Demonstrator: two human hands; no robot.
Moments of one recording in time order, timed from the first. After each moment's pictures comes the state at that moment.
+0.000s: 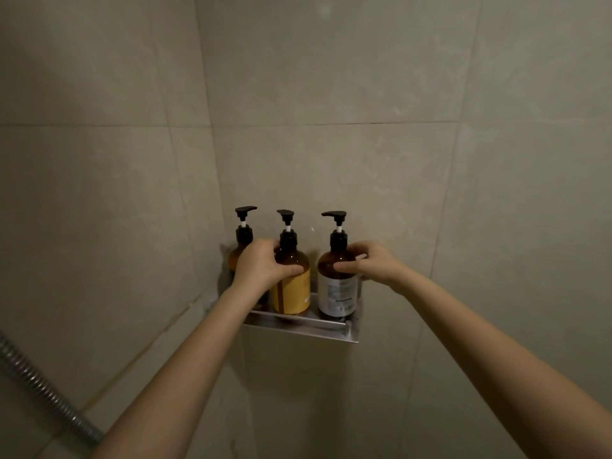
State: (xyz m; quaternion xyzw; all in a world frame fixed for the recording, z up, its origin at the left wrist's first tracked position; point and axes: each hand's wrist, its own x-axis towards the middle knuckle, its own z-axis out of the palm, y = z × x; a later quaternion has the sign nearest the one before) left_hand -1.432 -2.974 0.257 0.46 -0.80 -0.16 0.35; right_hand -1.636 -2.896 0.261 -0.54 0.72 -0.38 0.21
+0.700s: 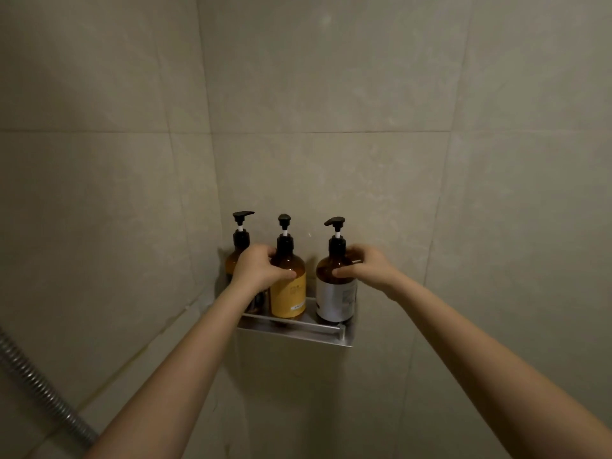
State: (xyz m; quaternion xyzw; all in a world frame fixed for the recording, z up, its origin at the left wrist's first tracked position) left_hand -1.436 -2.973 0.260 0.48 -0.78 -0.23 0.33; right_hand -1.634 -2.888 0.265 -0.54 0.70 -0.42 0.22
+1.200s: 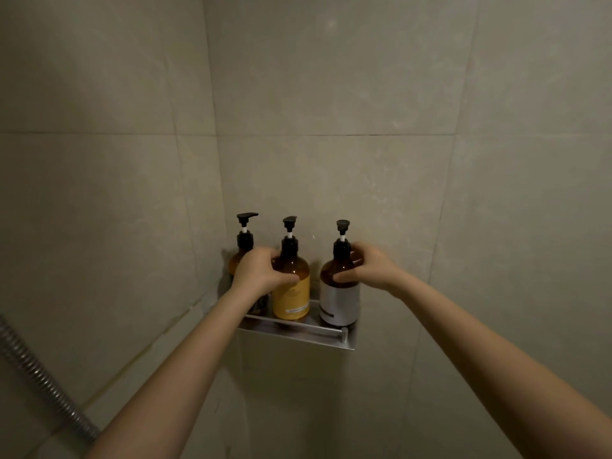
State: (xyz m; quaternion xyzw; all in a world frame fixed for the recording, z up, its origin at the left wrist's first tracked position) left_hand -1.430 -2.973 0.257 0.46 -0.80 -0.19 0.33; right_hand -1.634 -2.889 0.273 -0.57 0.71 -0.38 0.19
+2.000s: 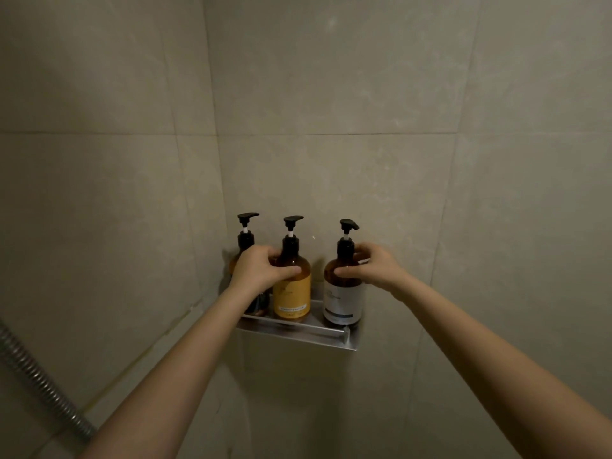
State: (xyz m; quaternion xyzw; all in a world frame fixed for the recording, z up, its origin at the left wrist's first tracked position) left_hand -1.428 -2.981 0.257 0.45 -0.79 -0.22 0.36; right_hand -1.637 -2.889 0.268 -0.54 0.71 -0.41 0.19
